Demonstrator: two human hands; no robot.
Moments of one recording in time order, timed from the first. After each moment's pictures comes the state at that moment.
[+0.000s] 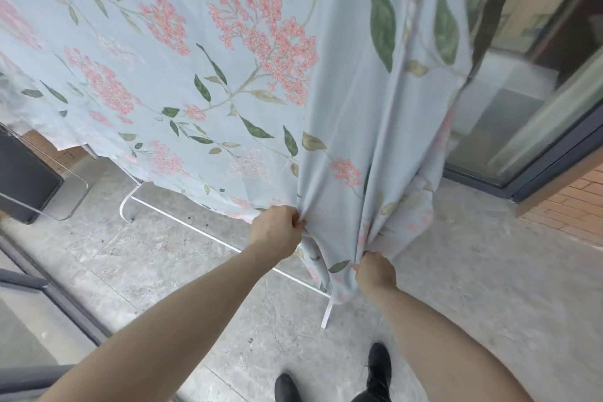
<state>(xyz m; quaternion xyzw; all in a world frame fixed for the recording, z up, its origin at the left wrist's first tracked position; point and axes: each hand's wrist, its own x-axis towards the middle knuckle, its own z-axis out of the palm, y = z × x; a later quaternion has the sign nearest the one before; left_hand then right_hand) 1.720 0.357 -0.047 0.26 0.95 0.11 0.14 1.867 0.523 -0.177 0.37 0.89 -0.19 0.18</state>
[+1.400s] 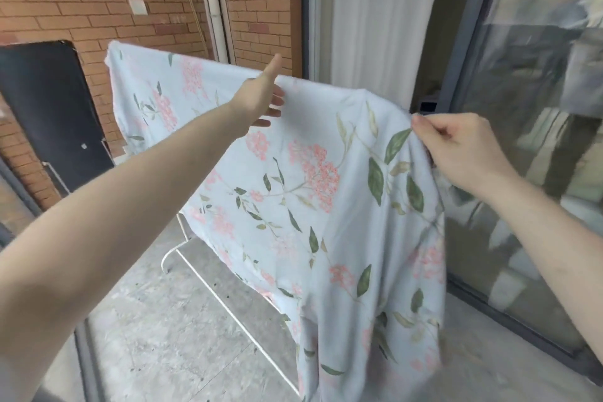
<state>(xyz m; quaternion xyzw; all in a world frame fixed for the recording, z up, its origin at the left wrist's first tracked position) 1.621 0.356 0.325 0.12 0.83 0.54 0.03 1.802 0.635 0.276 0.00 0.89 -0.32 -0.34</state>
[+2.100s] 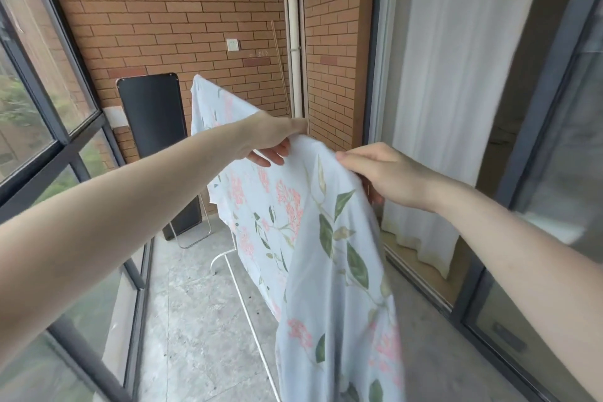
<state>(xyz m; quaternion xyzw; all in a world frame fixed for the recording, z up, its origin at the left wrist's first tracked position) 1.656 0.441 0.366 -0.02 0.92 0.40 0.01 1.720 0.670 0.321 -0.28 0.85 -0.45 0.02</state>
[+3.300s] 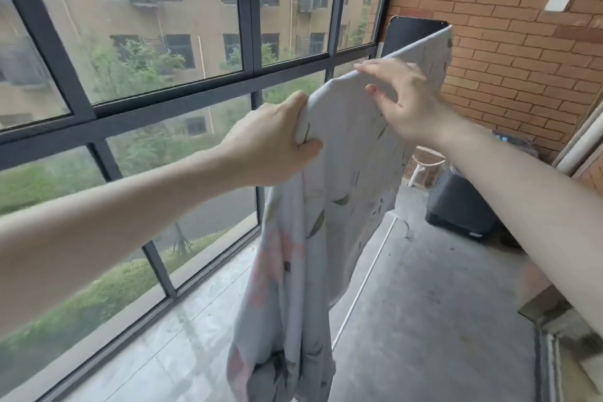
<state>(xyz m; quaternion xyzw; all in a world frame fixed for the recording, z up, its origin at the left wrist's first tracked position) 1.783 0.634 0.308 -0.36 0.90 0.05 -0.25 1.516 0.664 0.320 -0.70 0.64 -0.29 -0.11</state>
